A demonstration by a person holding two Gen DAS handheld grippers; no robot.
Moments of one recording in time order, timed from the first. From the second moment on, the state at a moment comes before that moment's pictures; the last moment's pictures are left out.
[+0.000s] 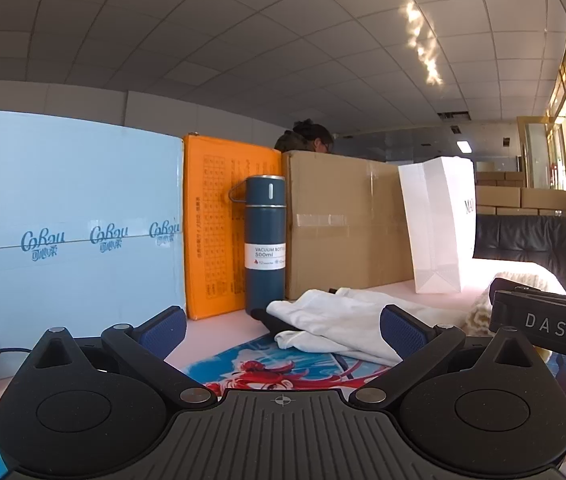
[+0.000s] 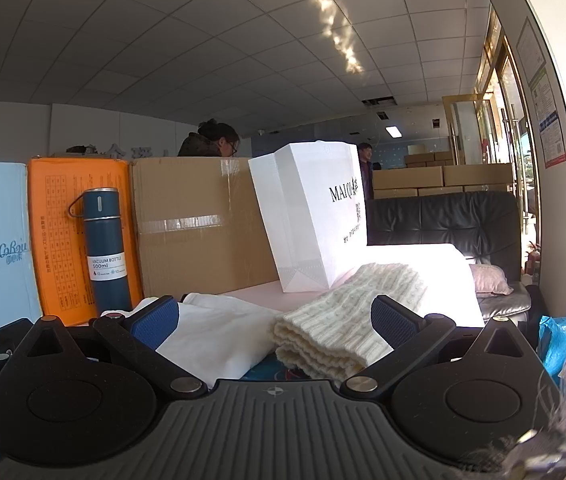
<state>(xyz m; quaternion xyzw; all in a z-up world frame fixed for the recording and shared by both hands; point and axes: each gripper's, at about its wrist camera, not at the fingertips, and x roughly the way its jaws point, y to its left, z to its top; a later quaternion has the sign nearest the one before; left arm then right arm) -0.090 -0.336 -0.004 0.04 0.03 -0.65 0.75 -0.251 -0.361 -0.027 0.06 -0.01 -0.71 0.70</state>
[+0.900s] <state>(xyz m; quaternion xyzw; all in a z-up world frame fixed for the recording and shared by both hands) -0.091 -0.335 -0.004 0.04 0.04 -0.65 0.75 -0.250 -0.361 -0.027 0.06 -0.01 -0.71 0.70</state>
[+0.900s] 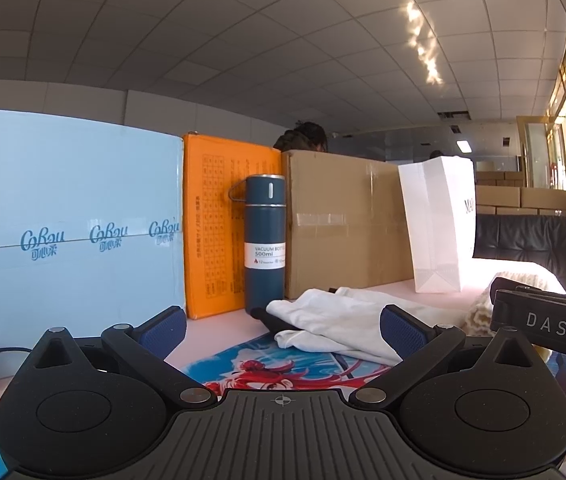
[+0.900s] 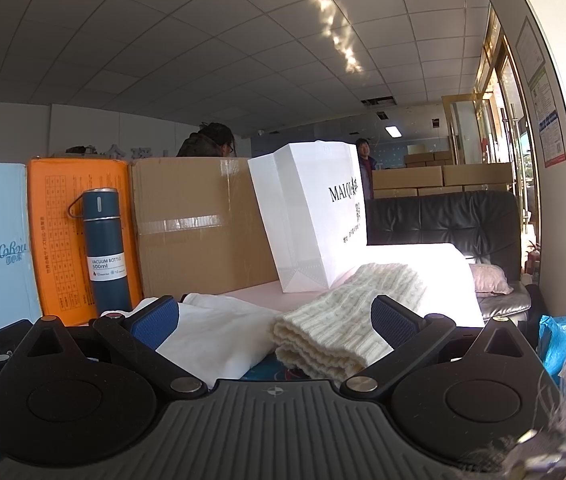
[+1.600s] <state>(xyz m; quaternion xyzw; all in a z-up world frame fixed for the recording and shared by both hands) -0.091 -0.335 -0.004 0.04 0.04 -0.65 0.75 -0.252 -0.358 -0.027 0.06 -0.01 -0.71 0.70</state>
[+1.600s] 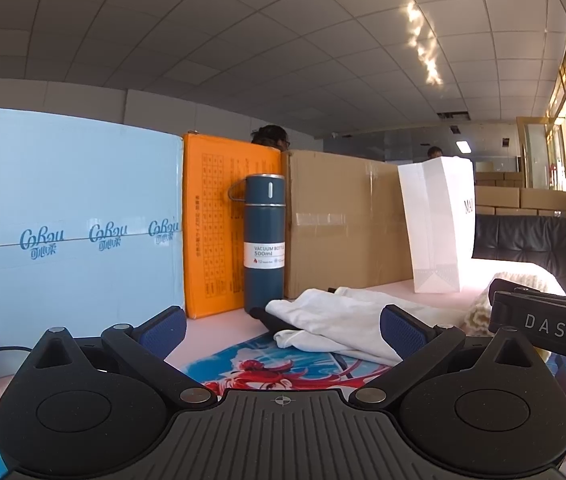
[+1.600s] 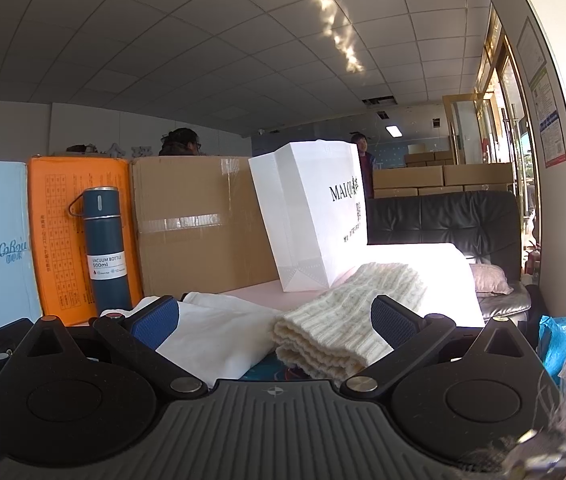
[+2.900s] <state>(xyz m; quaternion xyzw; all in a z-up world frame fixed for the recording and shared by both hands) -0.090 -0.335 -0.004 0.04 0.04 -0.66 0.75 -0.251 -0.362 -0.026 0.06 -0.01 -0.71 0.70</state>
